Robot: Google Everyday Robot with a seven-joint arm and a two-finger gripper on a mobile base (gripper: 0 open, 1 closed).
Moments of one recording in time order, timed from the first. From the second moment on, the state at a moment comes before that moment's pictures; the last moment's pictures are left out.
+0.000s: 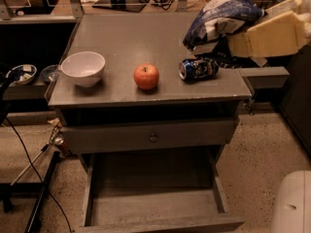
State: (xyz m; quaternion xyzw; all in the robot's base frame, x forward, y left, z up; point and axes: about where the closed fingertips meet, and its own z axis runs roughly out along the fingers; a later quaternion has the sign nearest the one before) arm 0.416 -0.132 1.085 -0.39 0.77 0.22 0.46
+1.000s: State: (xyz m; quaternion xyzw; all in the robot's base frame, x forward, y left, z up) arm 0.406 -0.031 0.998 -0.40 0.77 0.31 0.39
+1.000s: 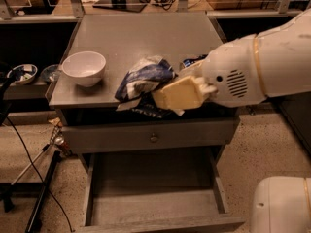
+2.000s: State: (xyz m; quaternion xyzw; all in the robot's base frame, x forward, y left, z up) arm 0.389 -0.029 0.947 -0.40 0.80 0.31 0.33
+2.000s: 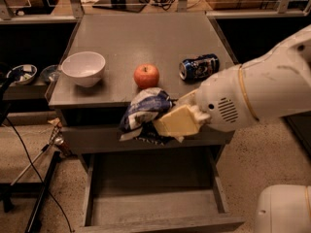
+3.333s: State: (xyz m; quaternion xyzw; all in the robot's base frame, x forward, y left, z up) arm 0.355 -0.018 0.844 -0.35 0.84 0.34 0.22
